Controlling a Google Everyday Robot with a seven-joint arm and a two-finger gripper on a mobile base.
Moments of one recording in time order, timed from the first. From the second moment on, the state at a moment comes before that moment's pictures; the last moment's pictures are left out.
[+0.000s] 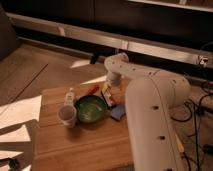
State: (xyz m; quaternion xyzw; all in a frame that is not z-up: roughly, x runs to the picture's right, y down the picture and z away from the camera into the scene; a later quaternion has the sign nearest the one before) arm 0.049 0.021 0.959 -0.27 0.16 0.59 0.75
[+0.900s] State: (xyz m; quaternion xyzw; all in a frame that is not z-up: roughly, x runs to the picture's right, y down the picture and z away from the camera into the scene) arm 0.037 0.036 0.994 -0.31 0.19 0.56 0.74
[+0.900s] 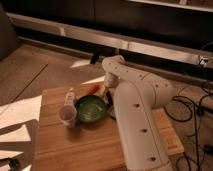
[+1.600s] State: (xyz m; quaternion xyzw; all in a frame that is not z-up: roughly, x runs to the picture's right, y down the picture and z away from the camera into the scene) arm 0.044 0.031 0.998 -0.31 0.22 0.55 0.74
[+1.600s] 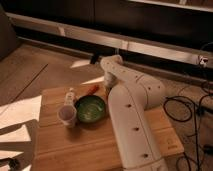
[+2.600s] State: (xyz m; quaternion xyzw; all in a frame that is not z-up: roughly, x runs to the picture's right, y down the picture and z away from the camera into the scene) arm 0.042 -0.024 0.866 -0.19 0.29 0.55 0.76
